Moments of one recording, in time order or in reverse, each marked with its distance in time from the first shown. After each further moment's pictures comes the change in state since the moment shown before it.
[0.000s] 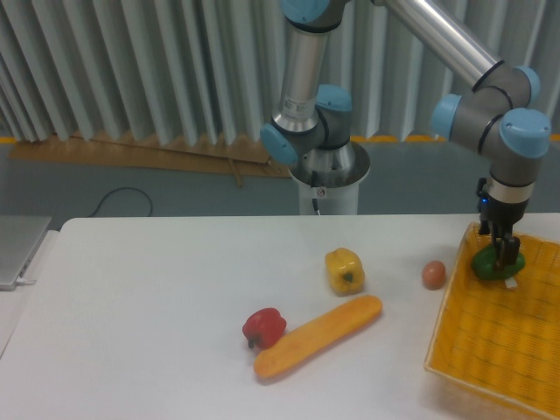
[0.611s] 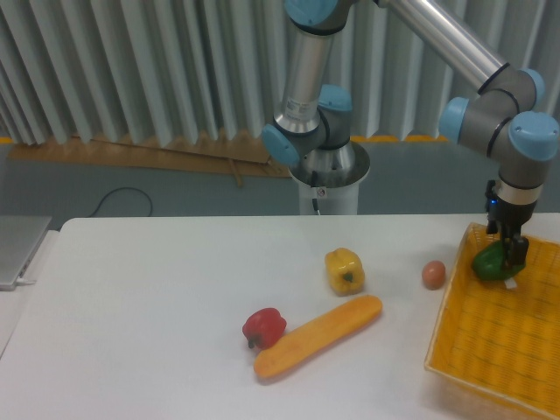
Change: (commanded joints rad) arm 0.018 -0.055 0.012 0.029 0.000 -0.003
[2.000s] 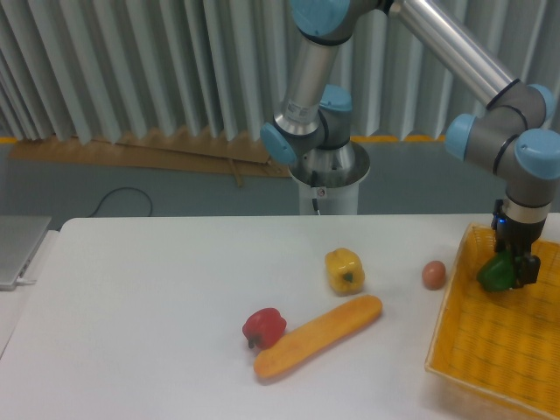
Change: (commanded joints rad) arm -0.038 -0.061 0.078 0.023 0.011 -0.074
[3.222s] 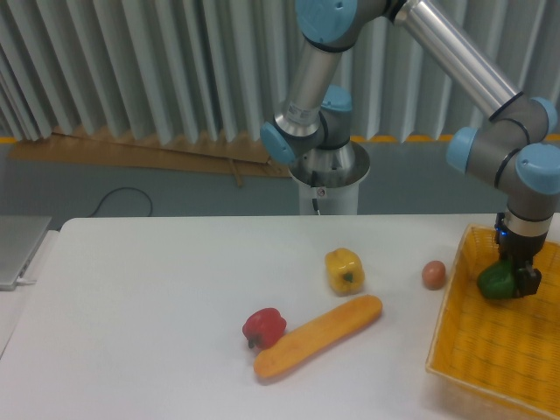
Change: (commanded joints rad) arm -0.017 -0.025 0.012 0.018 0.008 -0.002
